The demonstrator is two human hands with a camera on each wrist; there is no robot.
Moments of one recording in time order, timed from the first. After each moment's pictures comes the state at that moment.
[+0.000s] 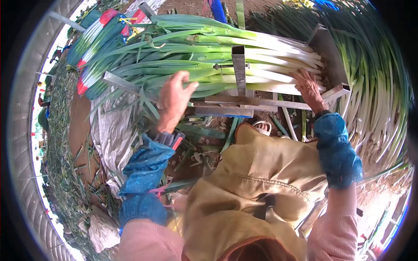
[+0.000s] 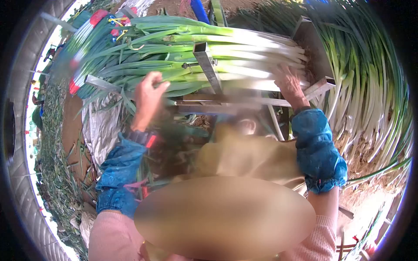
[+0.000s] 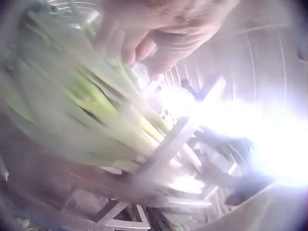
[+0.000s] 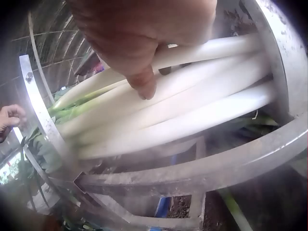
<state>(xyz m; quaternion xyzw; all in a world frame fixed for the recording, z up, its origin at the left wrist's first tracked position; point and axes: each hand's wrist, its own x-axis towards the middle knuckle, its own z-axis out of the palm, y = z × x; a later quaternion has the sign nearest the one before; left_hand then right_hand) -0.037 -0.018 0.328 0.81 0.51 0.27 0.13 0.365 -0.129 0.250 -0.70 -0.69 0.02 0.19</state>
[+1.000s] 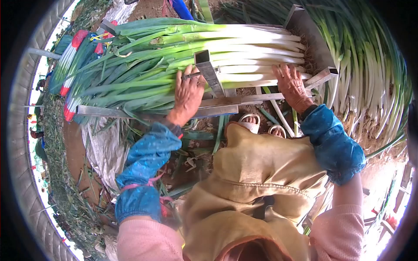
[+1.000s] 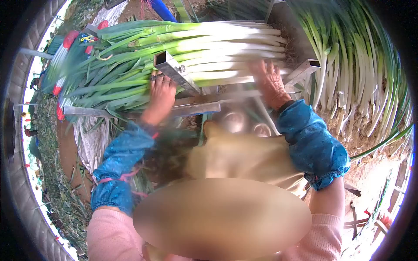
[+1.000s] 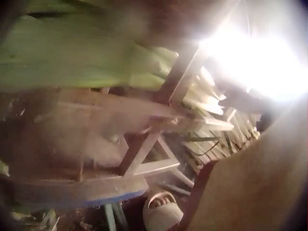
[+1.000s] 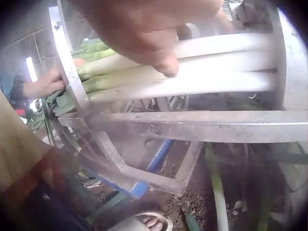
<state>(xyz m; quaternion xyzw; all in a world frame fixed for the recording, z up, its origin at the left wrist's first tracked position) 0.042 -0.001 0.253 0.94 0.26 0.09 -0.20 0.349 -0.149 0.233 -0.72 -0.68 -0.11 0.06</state>
